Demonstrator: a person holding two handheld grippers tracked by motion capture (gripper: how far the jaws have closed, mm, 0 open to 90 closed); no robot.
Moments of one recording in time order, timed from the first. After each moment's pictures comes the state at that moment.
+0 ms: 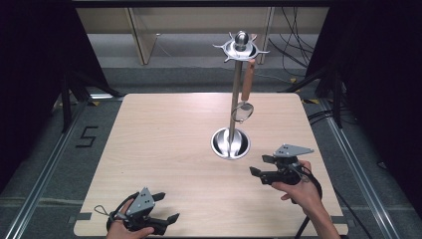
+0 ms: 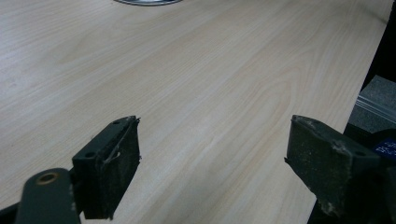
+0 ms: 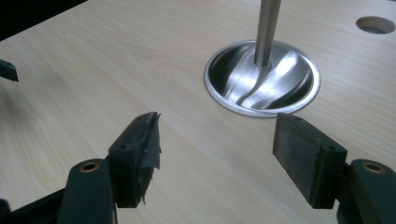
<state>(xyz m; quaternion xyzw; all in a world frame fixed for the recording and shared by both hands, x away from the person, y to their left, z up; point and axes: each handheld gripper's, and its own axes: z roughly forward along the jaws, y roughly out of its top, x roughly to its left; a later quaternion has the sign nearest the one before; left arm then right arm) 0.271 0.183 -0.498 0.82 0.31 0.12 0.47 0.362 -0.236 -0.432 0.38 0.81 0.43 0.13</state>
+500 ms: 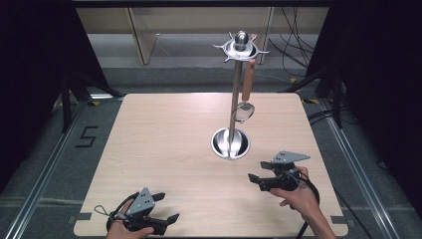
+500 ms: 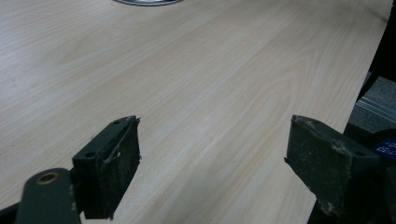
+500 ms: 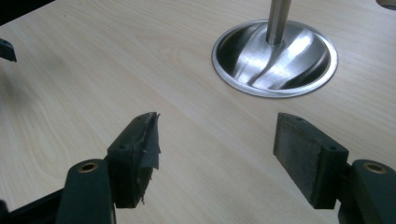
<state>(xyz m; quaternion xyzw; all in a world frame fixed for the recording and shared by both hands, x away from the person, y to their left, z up) 0.271 0.184 -0.497 0.82 0.31 0.12 0.46 0.354 -0.233 -0.451 0.38 0.81 0.43 0.11</state>
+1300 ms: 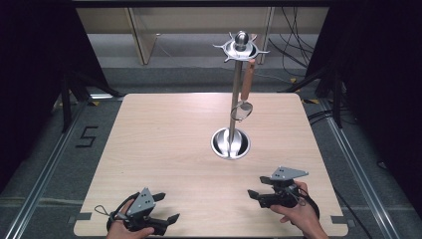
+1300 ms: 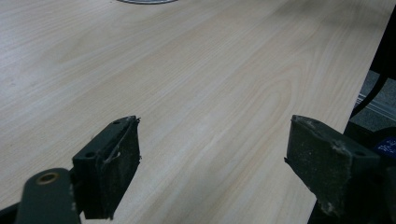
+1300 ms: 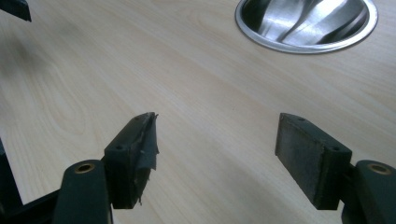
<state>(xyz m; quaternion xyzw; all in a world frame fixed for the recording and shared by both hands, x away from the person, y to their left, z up) 0.271 0.184 -0.497 0.83 0.30 0.12 0.46 0.323 -0.233 -0.478 0.38 0.82 0.42 0.09</state>
